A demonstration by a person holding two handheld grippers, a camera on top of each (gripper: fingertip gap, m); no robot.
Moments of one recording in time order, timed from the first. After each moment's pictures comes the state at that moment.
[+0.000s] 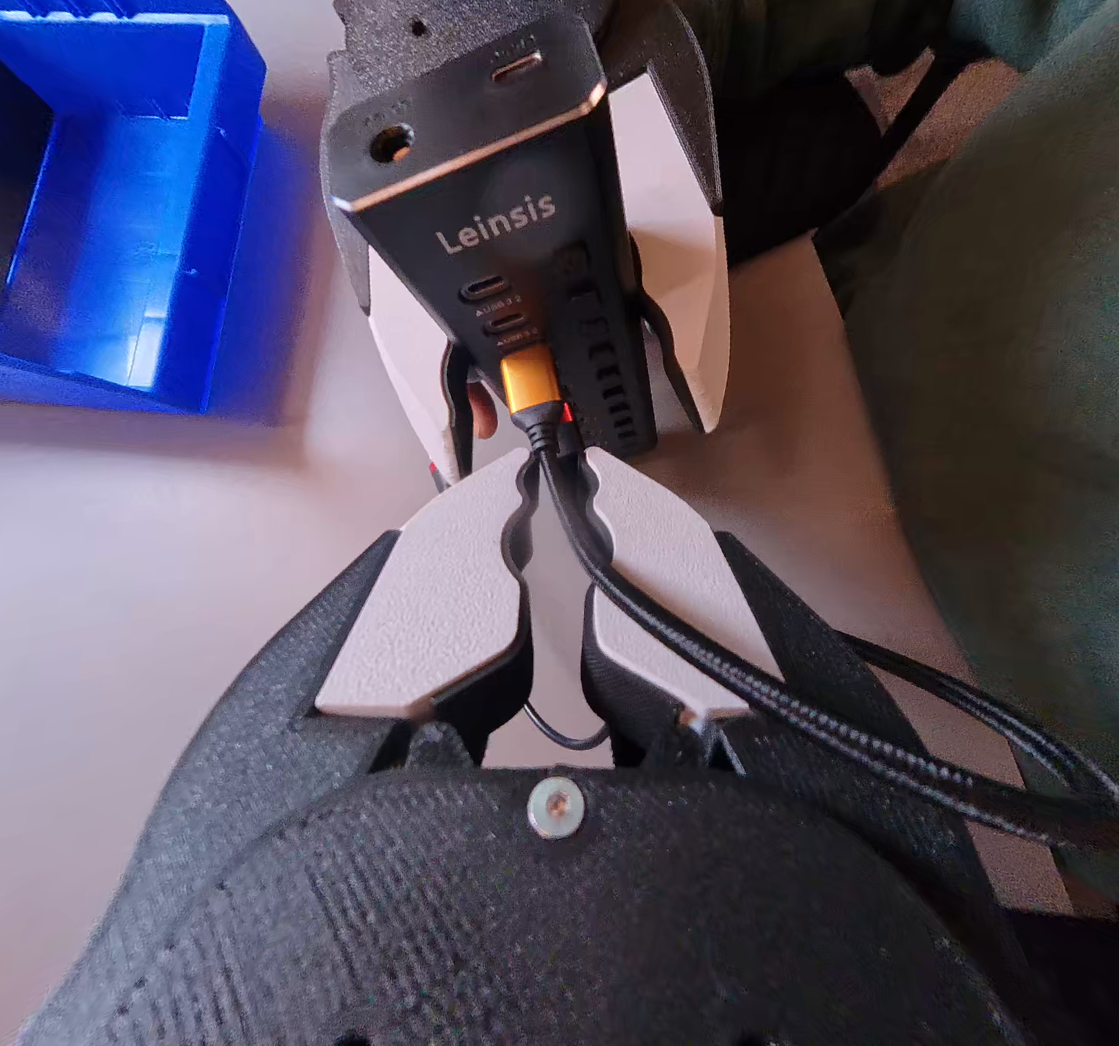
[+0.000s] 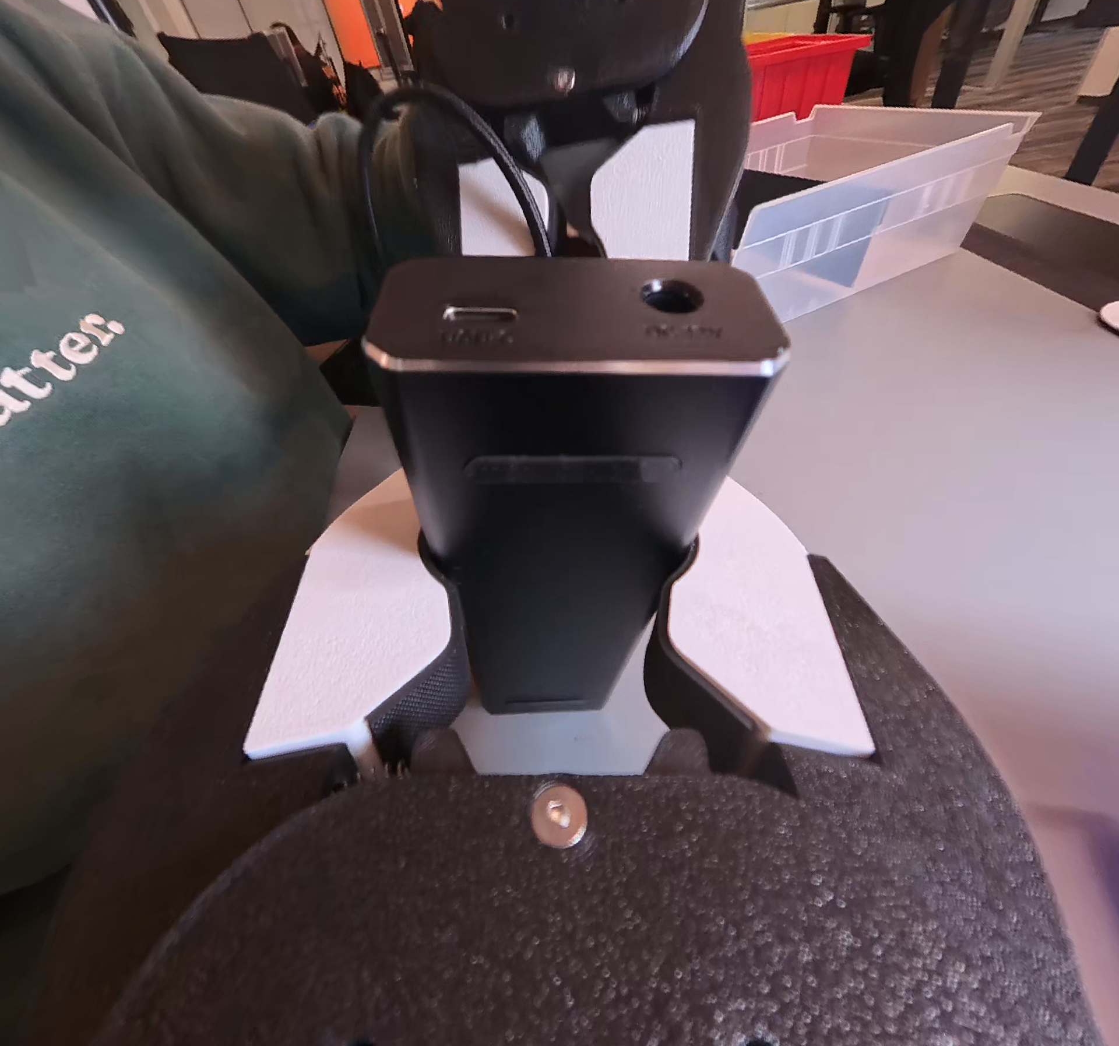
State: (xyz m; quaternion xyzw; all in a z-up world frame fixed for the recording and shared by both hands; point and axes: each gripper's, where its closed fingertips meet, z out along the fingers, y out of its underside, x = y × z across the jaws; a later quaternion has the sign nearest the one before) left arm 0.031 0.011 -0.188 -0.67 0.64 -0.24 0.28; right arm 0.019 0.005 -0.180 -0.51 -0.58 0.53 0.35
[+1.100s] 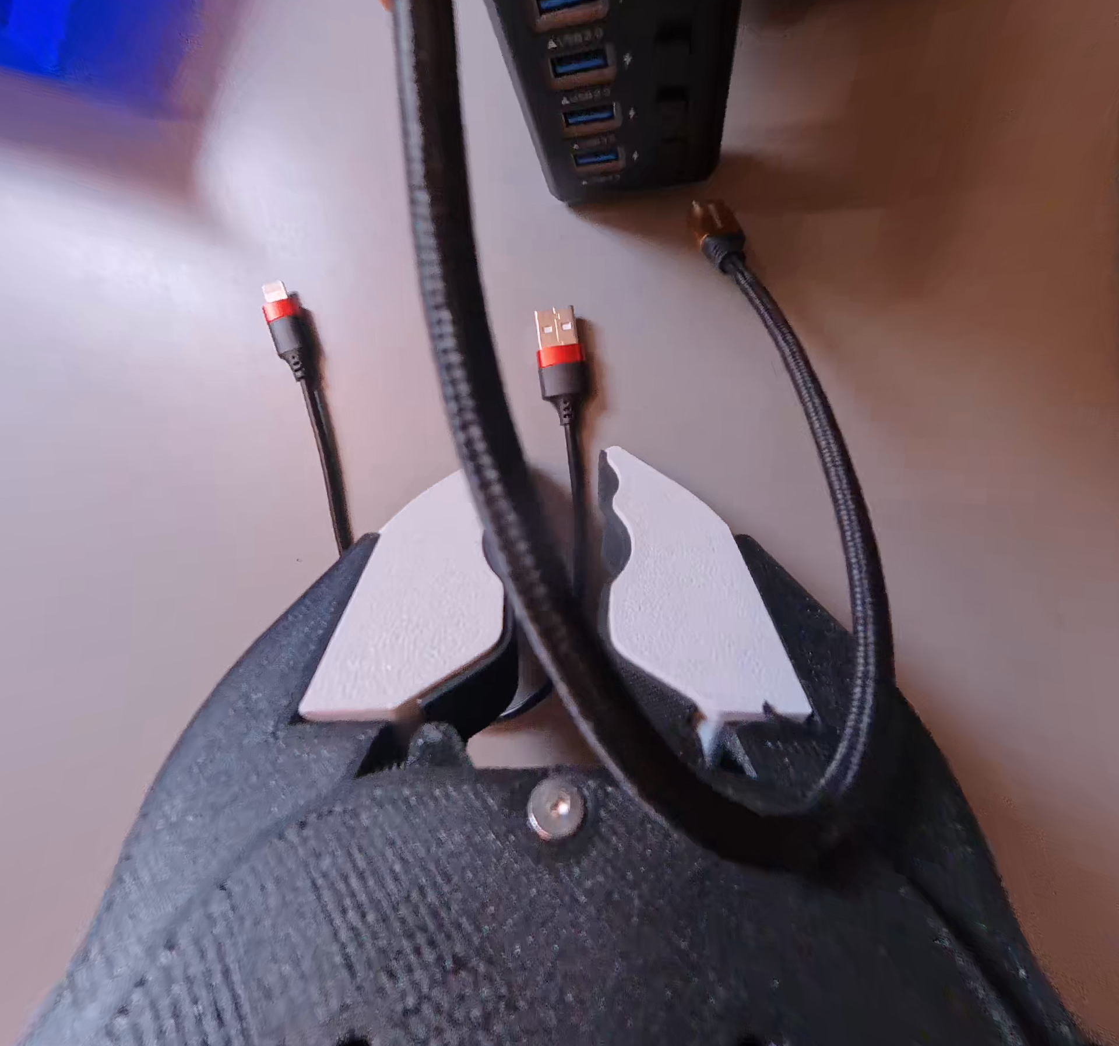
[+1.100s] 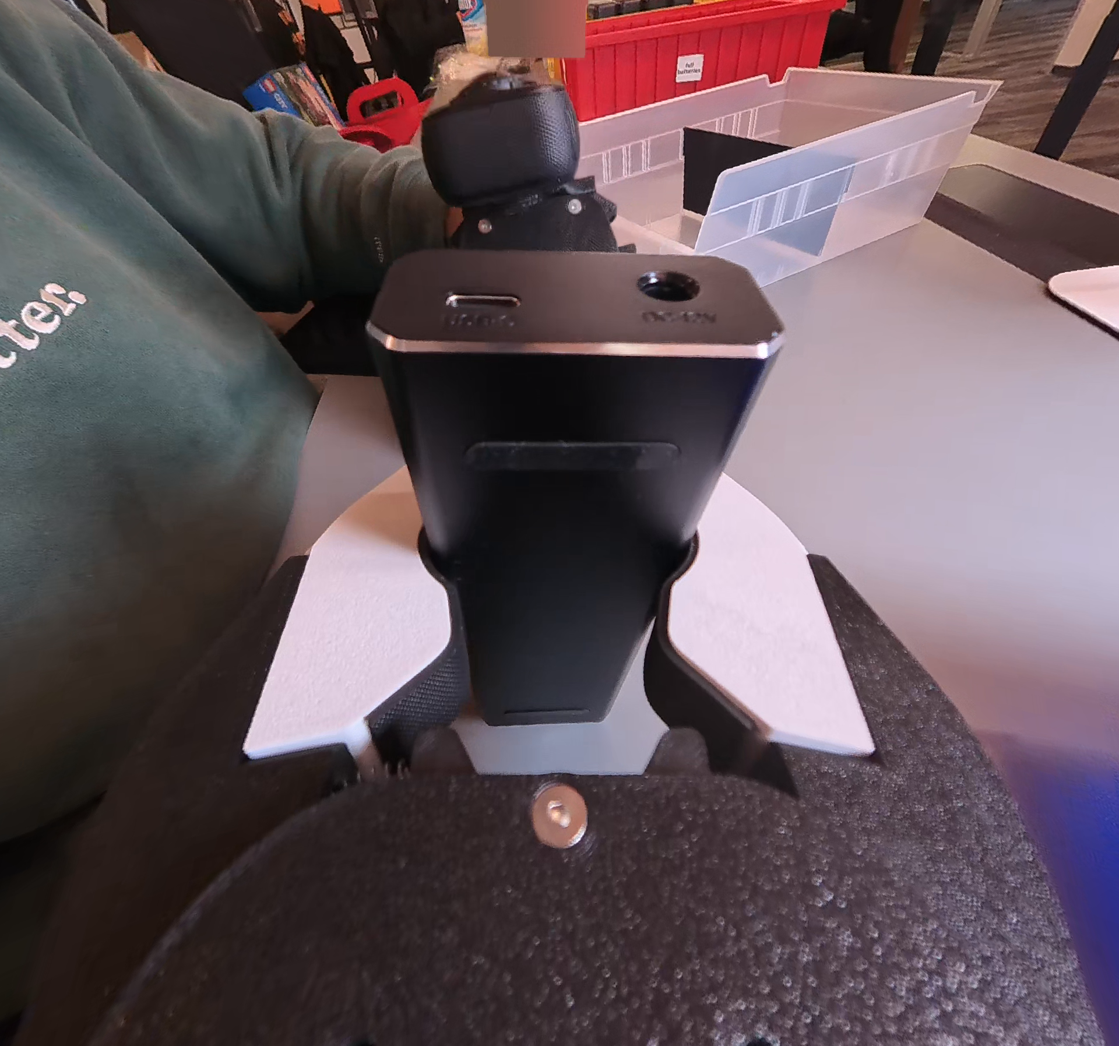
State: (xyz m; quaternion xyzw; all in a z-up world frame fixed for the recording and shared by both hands) left arm -0.016 0.009 -0.284 -0.75 0.59 -0.16 0.26; right arm 0.029 0.019 -0.187 -0.52 -0.59 0.51 0.35
